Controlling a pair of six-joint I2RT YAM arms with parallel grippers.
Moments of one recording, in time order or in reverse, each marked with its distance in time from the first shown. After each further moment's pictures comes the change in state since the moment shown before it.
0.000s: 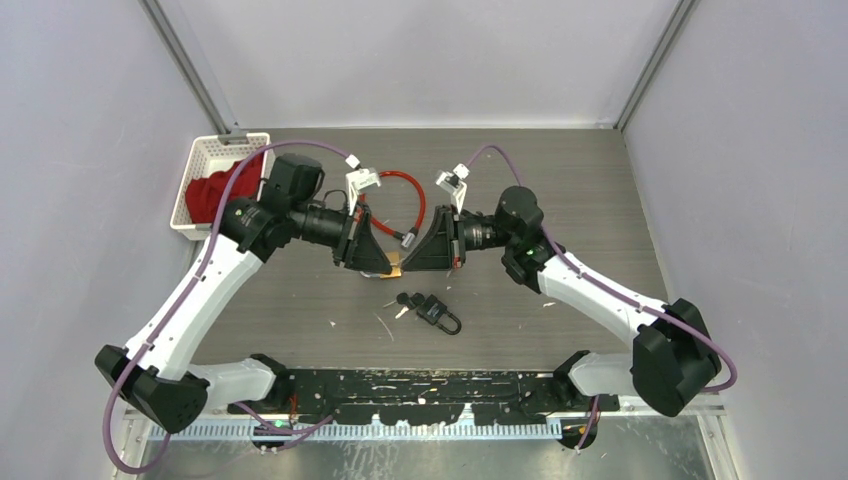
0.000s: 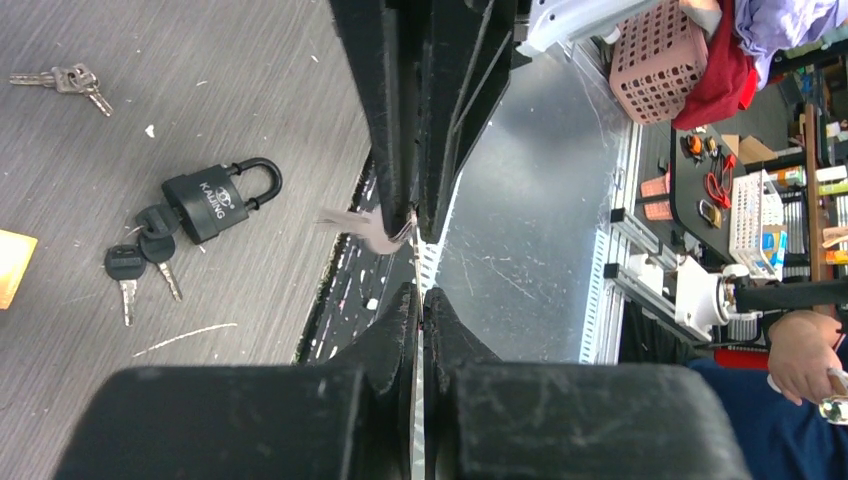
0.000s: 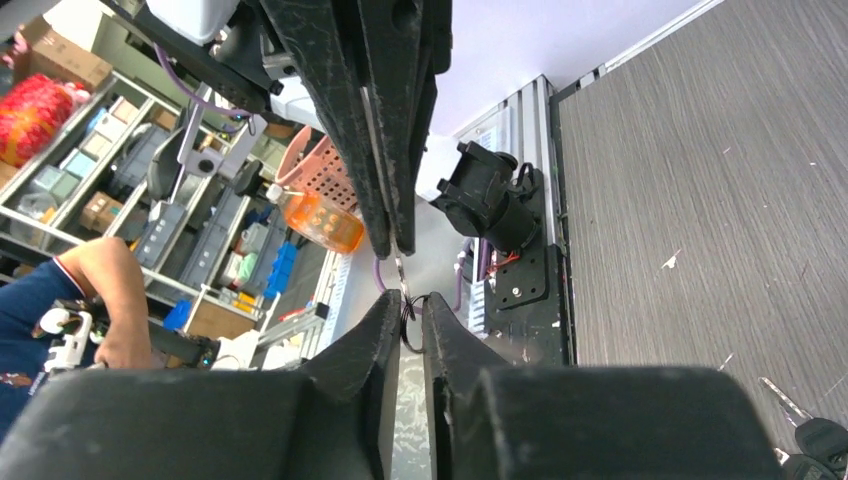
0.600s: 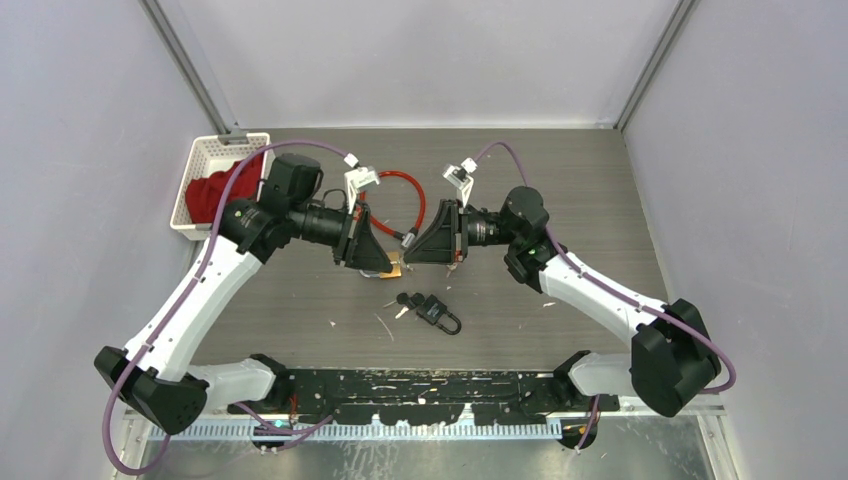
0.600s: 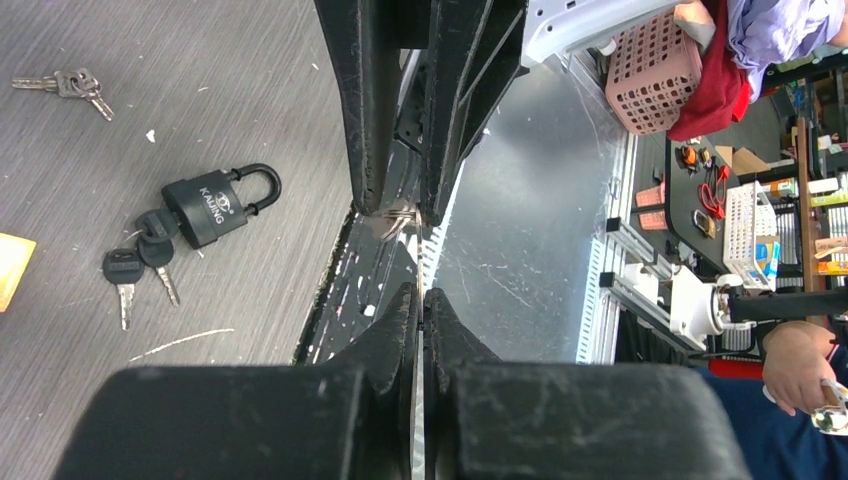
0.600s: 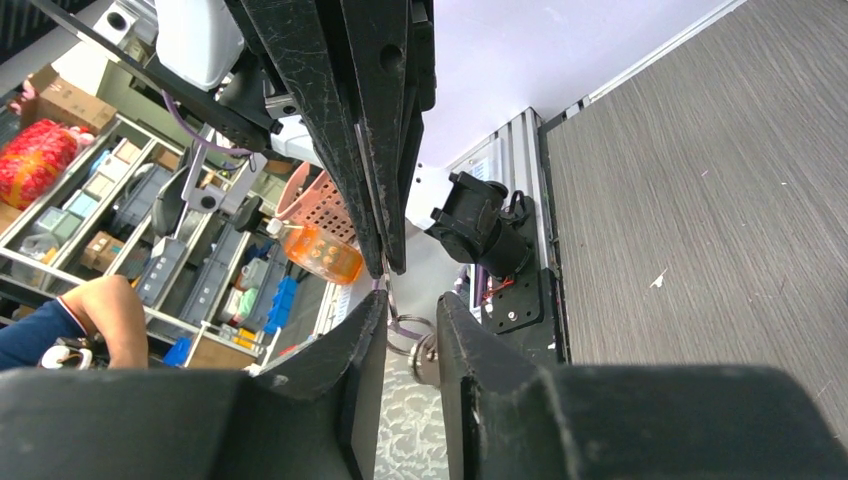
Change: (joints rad) left arm 0.005 -0.007 -0.016 0.037 -0.008 -0.037; right arm -0.029 0.000 -0.023 0.109 0.045 0.103
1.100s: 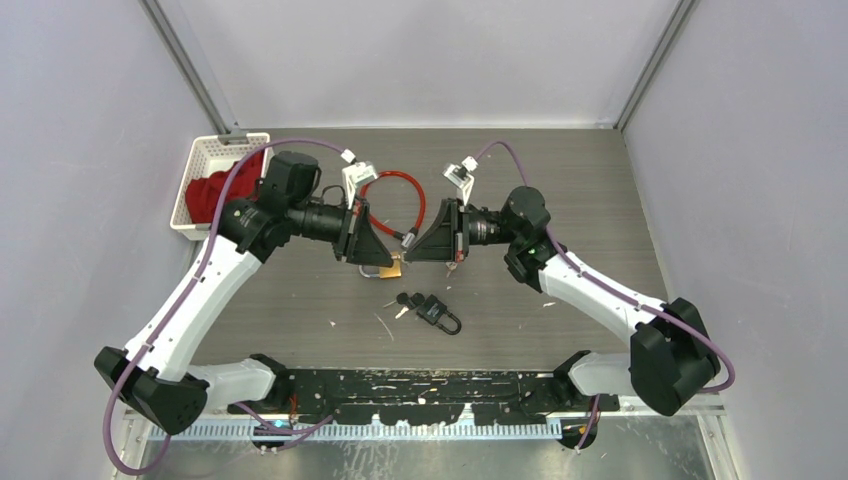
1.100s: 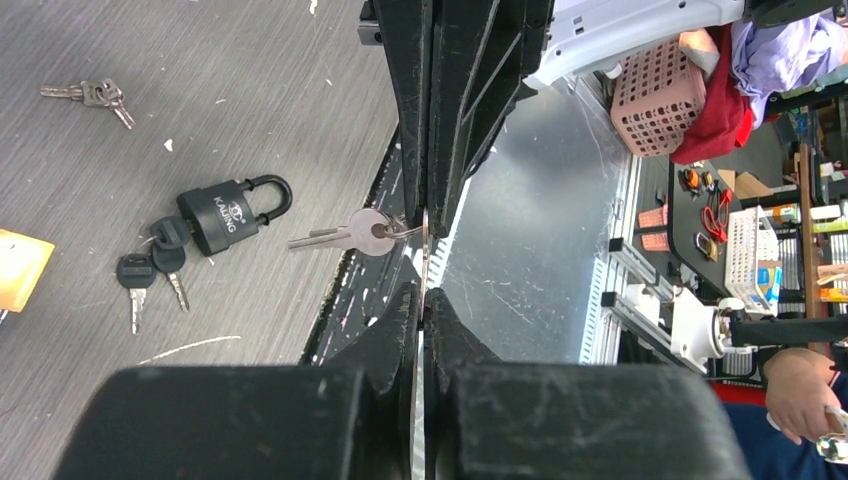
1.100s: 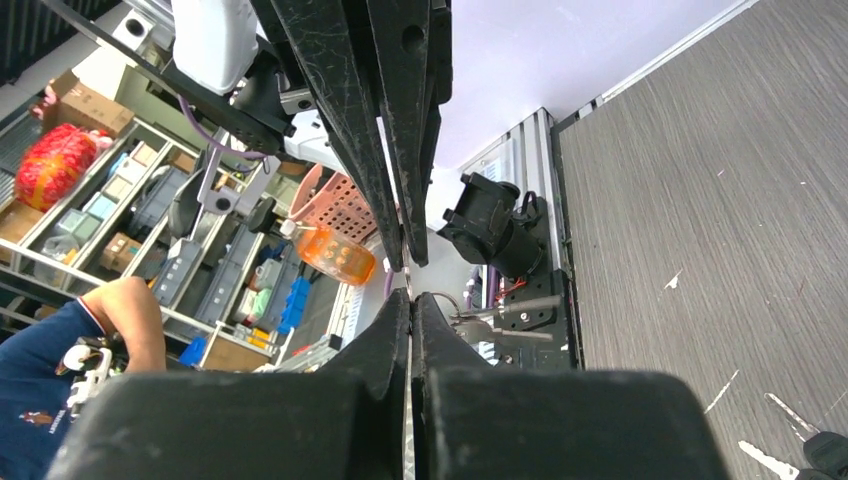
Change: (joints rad) left arm 0.005 0.000 -0.002 0.042 -0.024 -0.047; right arm 0.000 0.005 0.000 0.032 -0.013 0.046
